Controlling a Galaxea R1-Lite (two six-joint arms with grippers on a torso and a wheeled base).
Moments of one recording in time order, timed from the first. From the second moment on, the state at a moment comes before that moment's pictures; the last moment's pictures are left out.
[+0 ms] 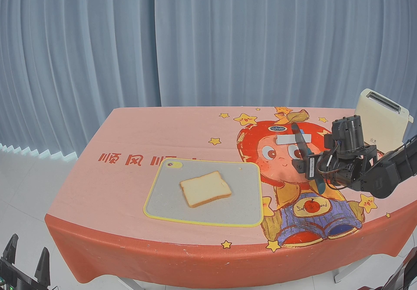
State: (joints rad) left arm 0.00 0.03 -0.02 -0.02 0.06 -0.02; right arm 0.41 1.85 -0.79 -0.44 -0.33 0.19
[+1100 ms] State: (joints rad) left arm 0.00 0.03 -0.02 -0.02 0.06 -0.02; right arm 0.40 1.89 -0.81 -0.44 -0.33 0.19
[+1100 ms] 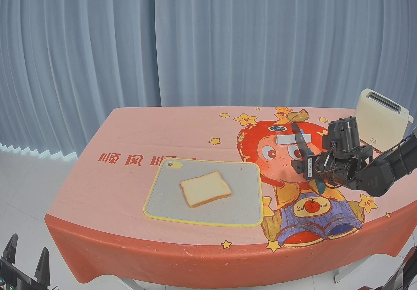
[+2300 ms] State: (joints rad) left arm 0.00 0.03 -0.02 -0.02 0.06 -0.02; right arm 0.40 1.89 -0.80 -0.44 -0.34 0.19
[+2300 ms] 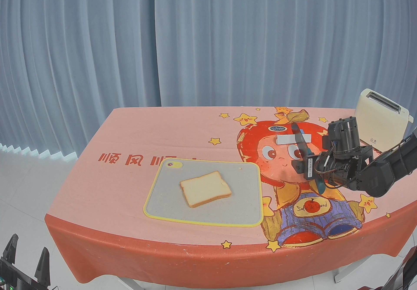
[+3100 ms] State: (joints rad) left arm 0.00 0.03 -0.02 -0.02 0.06 -0.02; right arm 0.40 1.89 -0.80 -0.44 -0.34 0.19
